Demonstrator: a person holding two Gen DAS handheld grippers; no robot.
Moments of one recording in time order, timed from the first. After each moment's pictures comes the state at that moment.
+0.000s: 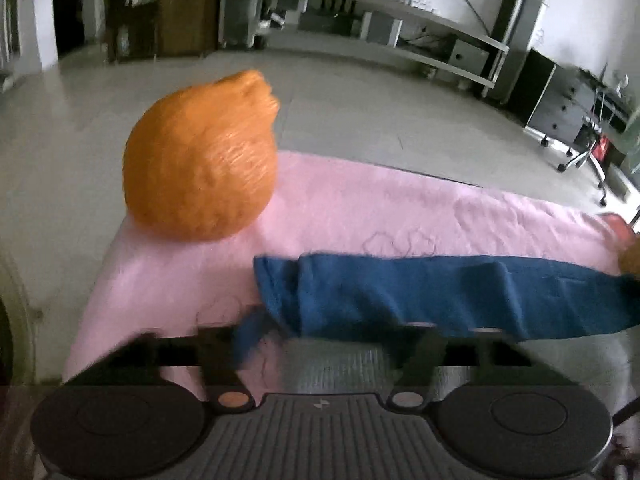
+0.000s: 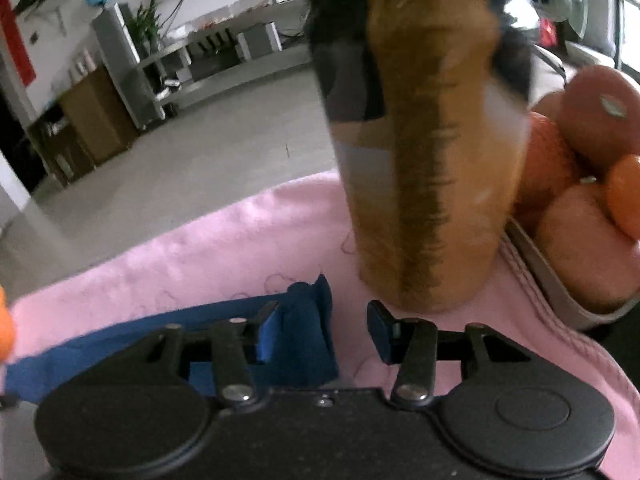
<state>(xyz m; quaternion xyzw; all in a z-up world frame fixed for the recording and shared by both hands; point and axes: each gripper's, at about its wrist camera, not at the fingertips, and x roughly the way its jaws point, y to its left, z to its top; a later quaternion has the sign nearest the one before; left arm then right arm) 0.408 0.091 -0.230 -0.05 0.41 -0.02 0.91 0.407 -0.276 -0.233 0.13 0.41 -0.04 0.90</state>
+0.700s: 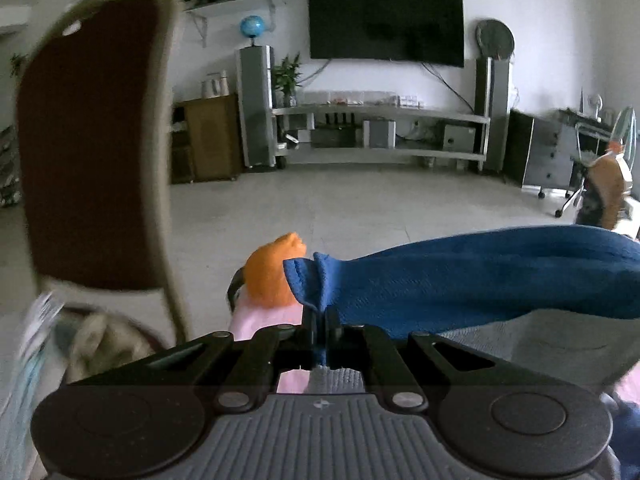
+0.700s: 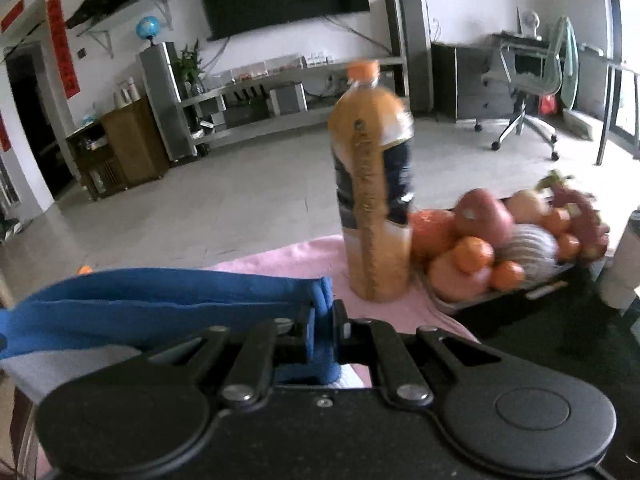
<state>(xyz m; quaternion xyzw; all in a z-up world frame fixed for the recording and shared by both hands) 0.163 0.094 -0.072 0.01 0.26 0.02 0.96 0.203 -0.285 -0.053 0.10 0.33 -0.02 0.94</state>
